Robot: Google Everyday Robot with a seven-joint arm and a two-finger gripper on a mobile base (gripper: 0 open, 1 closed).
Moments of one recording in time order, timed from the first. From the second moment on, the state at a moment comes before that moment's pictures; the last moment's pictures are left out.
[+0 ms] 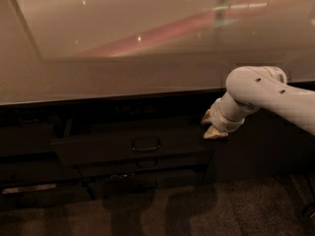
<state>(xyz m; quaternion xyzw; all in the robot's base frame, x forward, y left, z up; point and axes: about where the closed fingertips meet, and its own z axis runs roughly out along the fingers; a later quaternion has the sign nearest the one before) 0.563 -0.187 0.673 -0.73 0.67 -0.01 0.15</state>
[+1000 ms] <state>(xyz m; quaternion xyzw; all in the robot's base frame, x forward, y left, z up) 0.563 -0.187 0.673 -0.73 0.67 -0.01 0.15</state>
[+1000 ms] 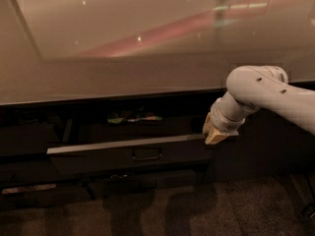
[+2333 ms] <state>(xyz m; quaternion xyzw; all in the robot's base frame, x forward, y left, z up) 0.534 -0.183 0.673 -0.74 0.66 -0.02 0.16</state>
